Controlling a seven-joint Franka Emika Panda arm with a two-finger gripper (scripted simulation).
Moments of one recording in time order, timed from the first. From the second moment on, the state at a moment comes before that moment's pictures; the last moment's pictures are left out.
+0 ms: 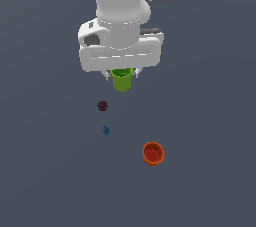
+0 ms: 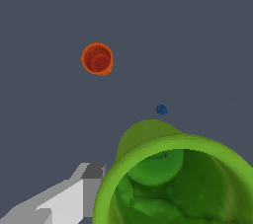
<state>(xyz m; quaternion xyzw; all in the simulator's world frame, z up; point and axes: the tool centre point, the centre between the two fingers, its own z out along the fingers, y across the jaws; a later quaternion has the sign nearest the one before) 0.010 -0.018 0.347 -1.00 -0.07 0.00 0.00</state>
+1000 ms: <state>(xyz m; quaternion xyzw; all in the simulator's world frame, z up) 0.038 -0.048 0.439 -1.00 -0.06 0.00 0.00</state>
